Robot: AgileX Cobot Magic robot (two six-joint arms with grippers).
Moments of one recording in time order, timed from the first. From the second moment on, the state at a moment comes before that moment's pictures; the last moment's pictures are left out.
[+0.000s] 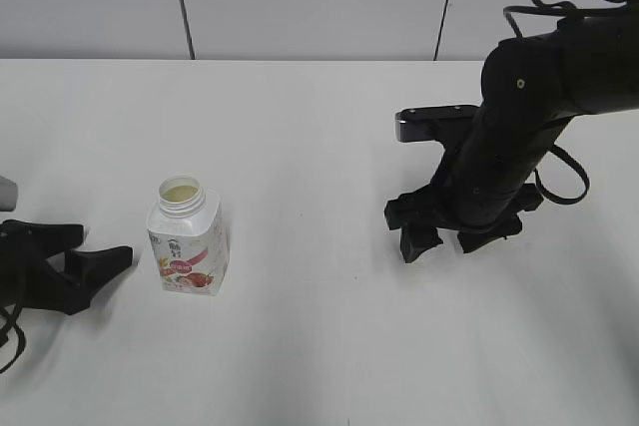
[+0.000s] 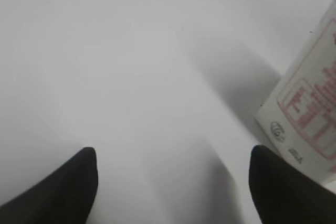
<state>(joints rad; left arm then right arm) 0.17 2.05 -0.34 0.86 -1.13 -0.16 0.46 1.92 -1.08 0.15 0.64 0.09</state>
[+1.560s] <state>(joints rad) 0.09 1.31 -1.02 0.30 0.59 -0.09 0.47 1.86 -1.51 -0.06 0.91 0.09</state>
